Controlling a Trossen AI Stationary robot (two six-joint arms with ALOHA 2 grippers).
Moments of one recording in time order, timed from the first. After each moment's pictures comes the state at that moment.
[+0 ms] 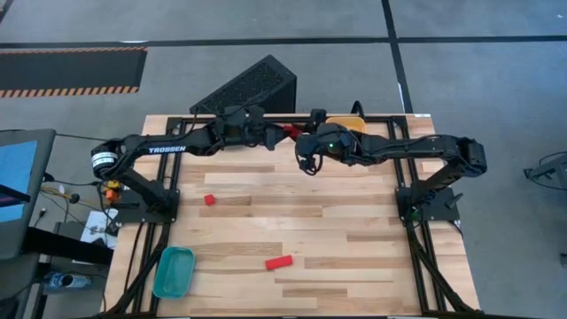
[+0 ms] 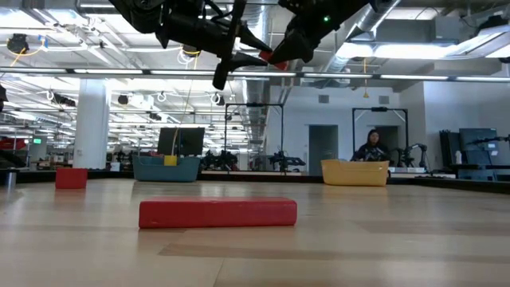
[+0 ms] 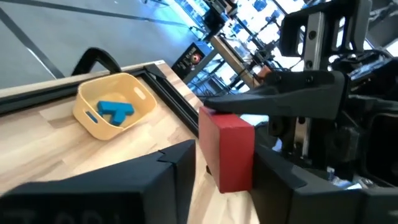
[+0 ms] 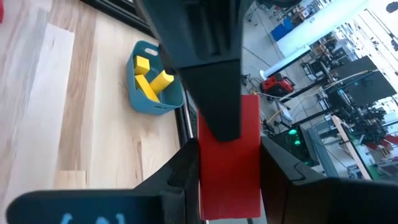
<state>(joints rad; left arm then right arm) 0.41 1.49 1.01 0.31 0.17 -0.72 -0.16 1.49 1.17 -0.04 0.46 -0.63</state>
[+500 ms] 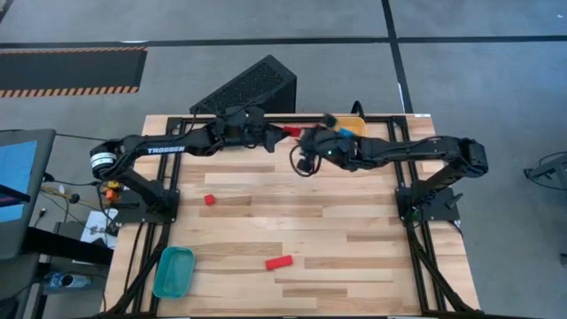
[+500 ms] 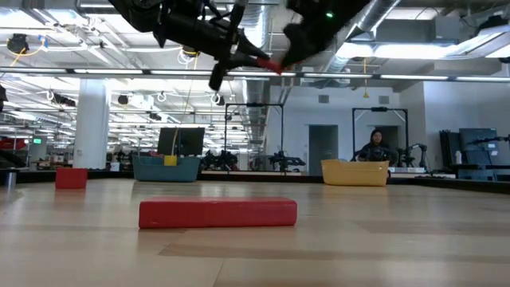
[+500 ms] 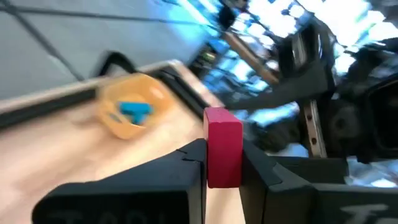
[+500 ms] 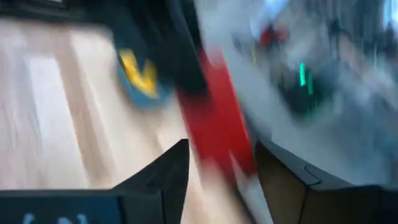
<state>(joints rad) 0.41 1.48 1.01 0.26 0.14 -0.65 -0.14 1.48 1.18 -0.20 0.64 -0.17</state>
